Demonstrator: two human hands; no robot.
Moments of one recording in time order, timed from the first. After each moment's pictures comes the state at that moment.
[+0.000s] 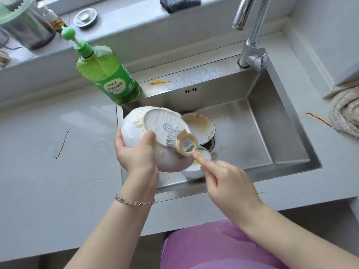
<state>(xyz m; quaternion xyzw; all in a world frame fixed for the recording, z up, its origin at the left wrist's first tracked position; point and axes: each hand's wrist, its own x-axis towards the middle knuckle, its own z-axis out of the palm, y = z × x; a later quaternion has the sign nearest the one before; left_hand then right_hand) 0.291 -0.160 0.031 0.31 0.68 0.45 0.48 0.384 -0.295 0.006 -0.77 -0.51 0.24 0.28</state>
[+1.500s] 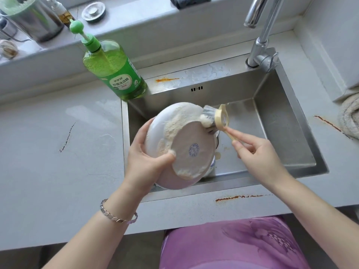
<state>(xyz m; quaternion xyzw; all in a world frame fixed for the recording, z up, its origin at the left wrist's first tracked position) 0.256 -0.169 0.031 0.59 0.52 0.28 0.55 0.450 -0.282 -0.001 -0.74 -0.32 0.40 0.43</state>
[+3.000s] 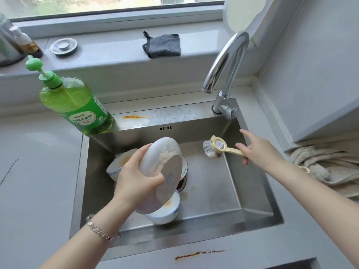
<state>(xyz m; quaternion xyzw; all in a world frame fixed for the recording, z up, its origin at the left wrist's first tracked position) 0.341 -0.136 0.004 0.66 0.55 0.17 0.47 0.629 -0.230 -0.035 -0.87 -0.40 0.27 0.12</state>
